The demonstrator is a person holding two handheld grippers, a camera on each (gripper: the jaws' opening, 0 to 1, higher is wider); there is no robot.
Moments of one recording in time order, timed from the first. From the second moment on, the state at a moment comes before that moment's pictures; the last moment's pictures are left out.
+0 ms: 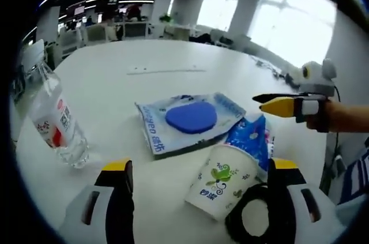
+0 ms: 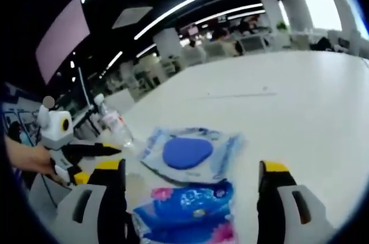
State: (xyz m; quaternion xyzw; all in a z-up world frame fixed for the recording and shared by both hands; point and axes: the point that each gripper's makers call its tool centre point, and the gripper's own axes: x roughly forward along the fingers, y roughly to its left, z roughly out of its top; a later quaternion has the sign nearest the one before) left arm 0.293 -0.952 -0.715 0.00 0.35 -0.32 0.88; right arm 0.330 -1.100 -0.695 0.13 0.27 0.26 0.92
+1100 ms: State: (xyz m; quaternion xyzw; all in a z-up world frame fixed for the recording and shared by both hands) left arm 0.271 -0.963 -0.731 0.09 0.38 -0.41 0.83; right arm 0.305 -1.094 -0.701 0.23 0.29 0.22 0.90
